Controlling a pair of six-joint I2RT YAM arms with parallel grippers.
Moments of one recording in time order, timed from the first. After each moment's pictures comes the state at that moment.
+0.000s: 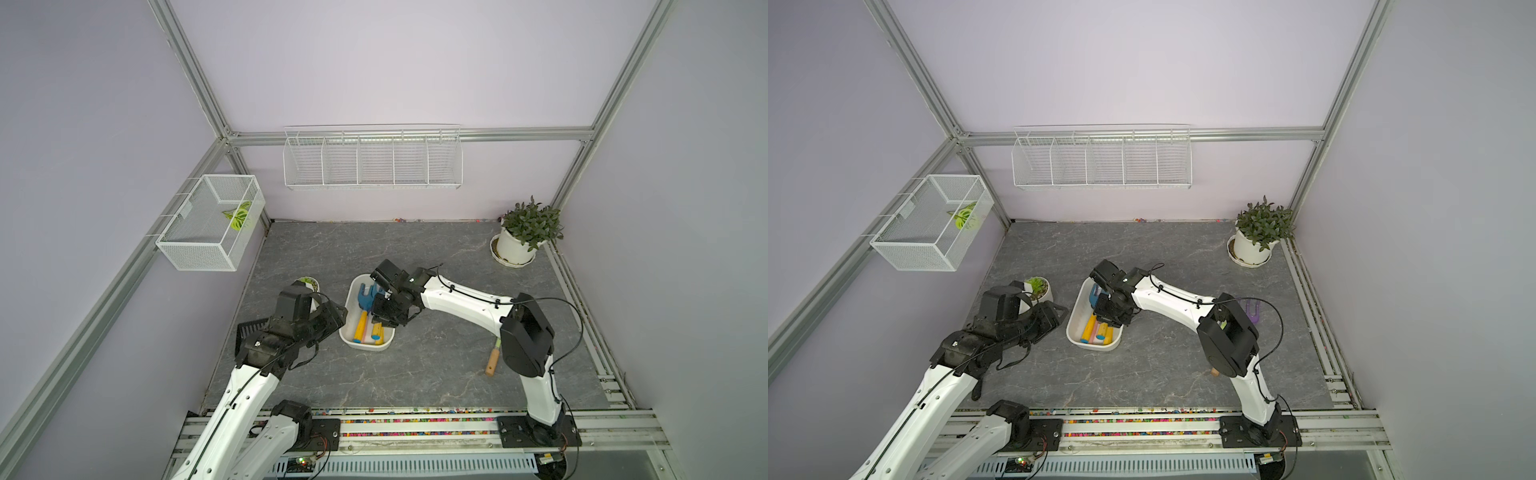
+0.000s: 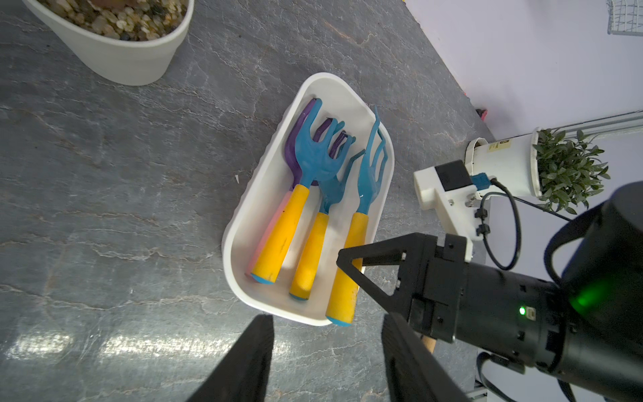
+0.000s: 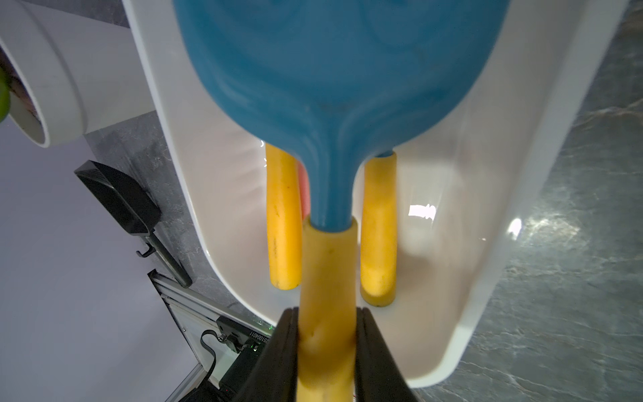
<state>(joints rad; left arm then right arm) -0.33 0.80 0.83 -0.79 0.19 -0.83 0.92 2.06 1.72 -0.82 -0.27 1.10</state>
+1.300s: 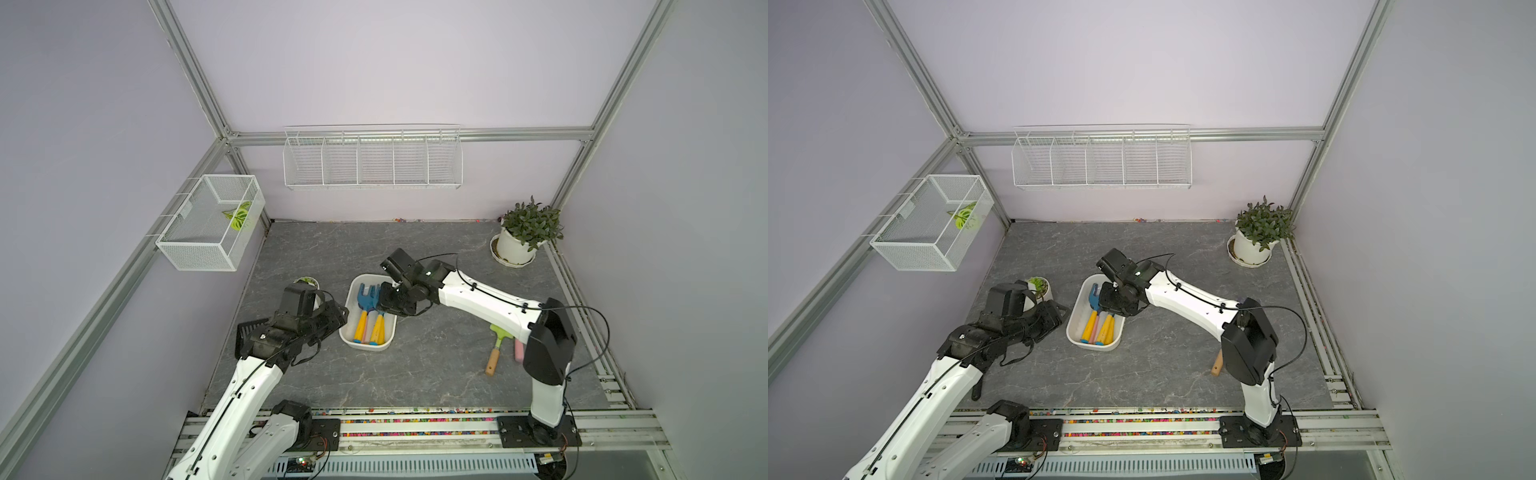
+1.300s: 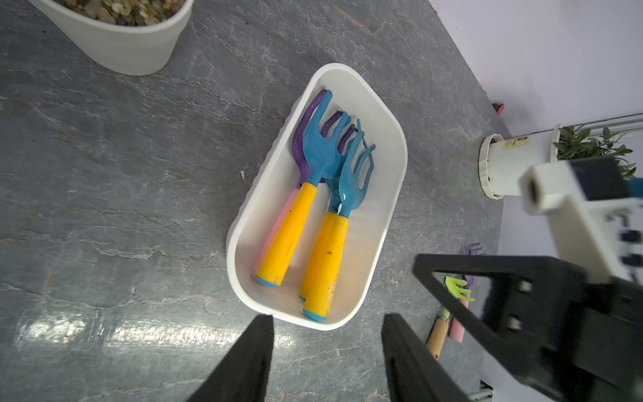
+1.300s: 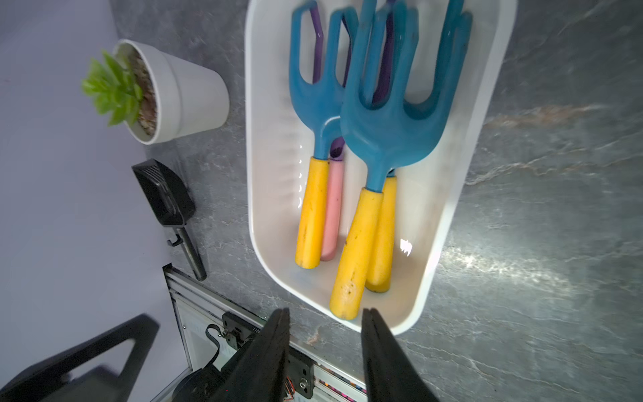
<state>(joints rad) -0.33 0.85 0.83 -0.79 0.19 -0.83 0.89 1.89 1.70 -0.84 -0.17 0.97</state>
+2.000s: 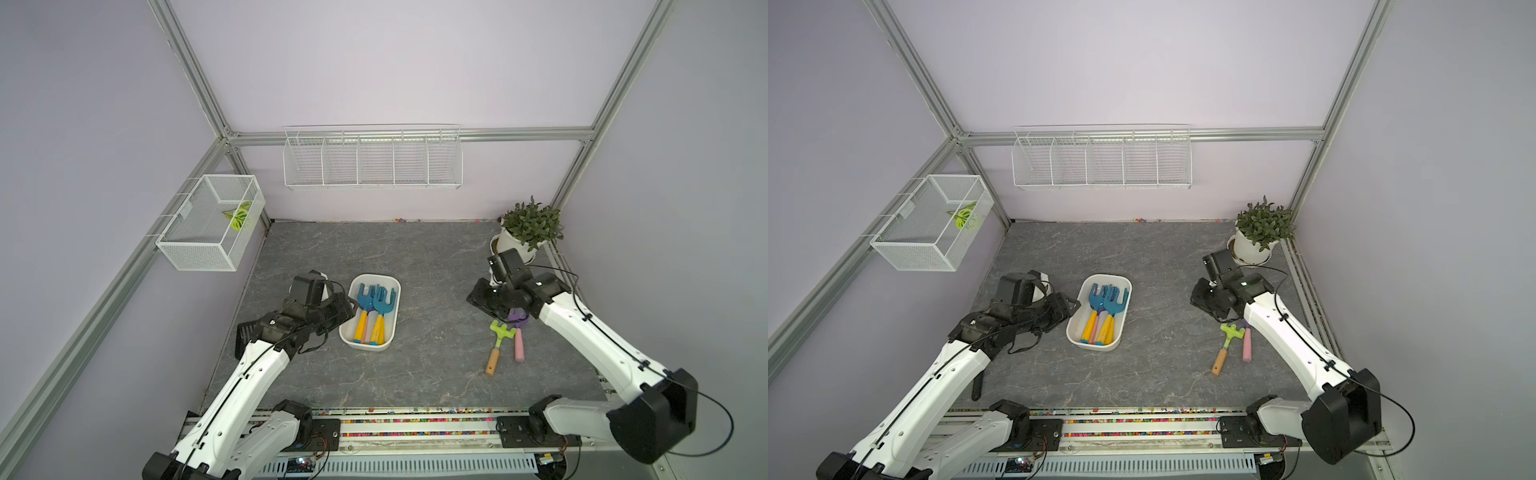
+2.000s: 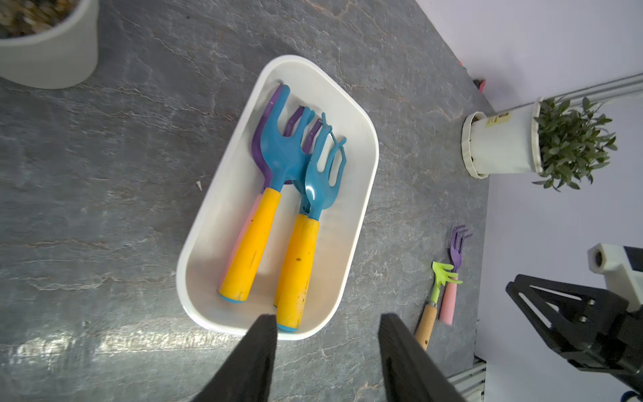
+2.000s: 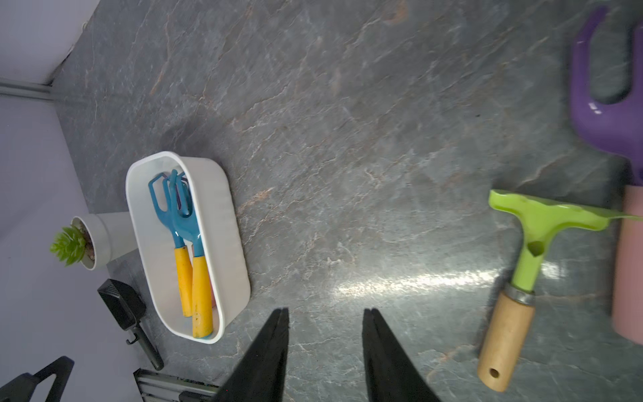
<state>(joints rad) -0.40 0.97 0.88 -0.72 0.23 -0.80 0.39 1.26 1.11 -0.91 -0.12 0.84</state>
